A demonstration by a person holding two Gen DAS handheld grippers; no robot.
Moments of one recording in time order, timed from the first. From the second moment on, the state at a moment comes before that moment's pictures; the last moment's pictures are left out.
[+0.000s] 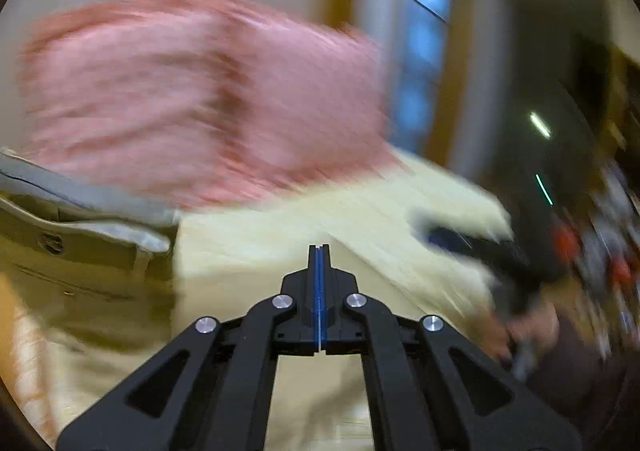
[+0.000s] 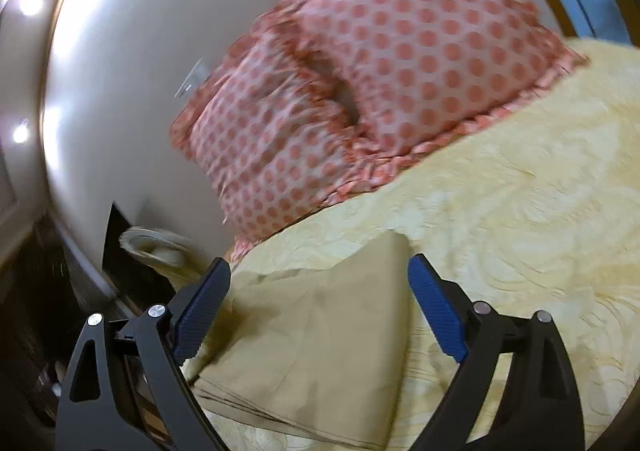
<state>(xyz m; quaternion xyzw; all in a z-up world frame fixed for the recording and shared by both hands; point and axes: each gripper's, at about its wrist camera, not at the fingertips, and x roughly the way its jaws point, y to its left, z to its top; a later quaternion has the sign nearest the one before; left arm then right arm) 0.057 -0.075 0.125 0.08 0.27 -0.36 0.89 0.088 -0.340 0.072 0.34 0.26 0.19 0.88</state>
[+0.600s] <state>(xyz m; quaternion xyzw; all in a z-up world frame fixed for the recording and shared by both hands) 0.037 0.131 0.079 -0.11 0.32 -0.12 0.93 0.234 -0.181 0.050 0.35 0.49 0.24 0.76</state>
